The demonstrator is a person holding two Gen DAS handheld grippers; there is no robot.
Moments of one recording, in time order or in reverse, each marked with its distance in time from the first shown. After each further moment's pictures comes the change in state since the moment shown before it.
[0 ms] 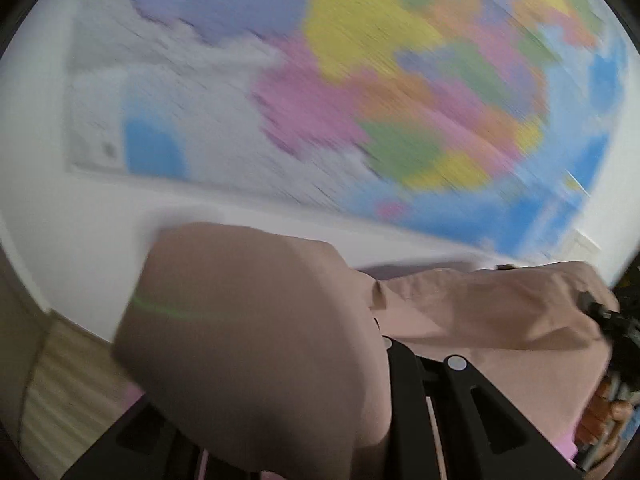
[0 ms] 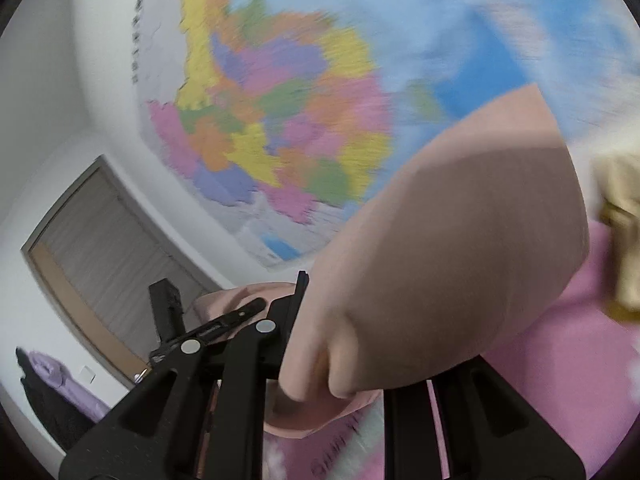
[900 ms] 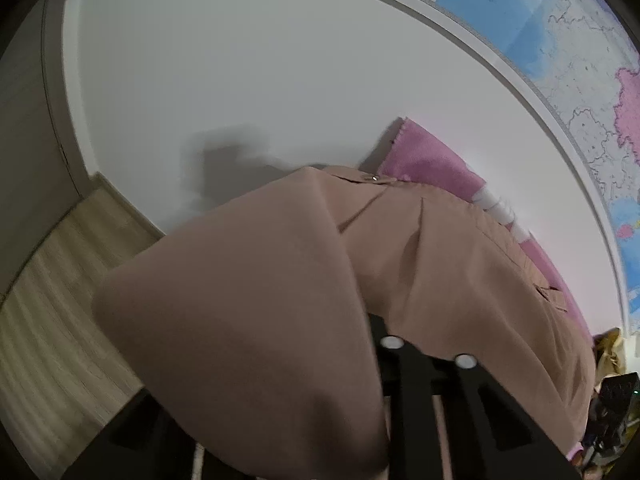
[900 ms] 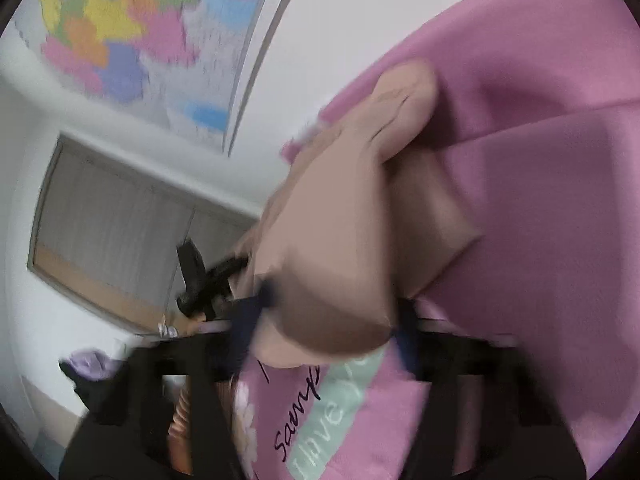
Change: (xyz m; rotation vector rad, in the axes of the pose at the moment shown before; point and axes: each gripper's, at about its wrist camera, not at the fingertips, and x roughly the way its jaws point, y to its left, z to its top) left arm 0.096 0.227 -0.107 -0.394 0.209 0.188; right arm 0.163 -0.109 -0.126 0.241 0.466 0.033
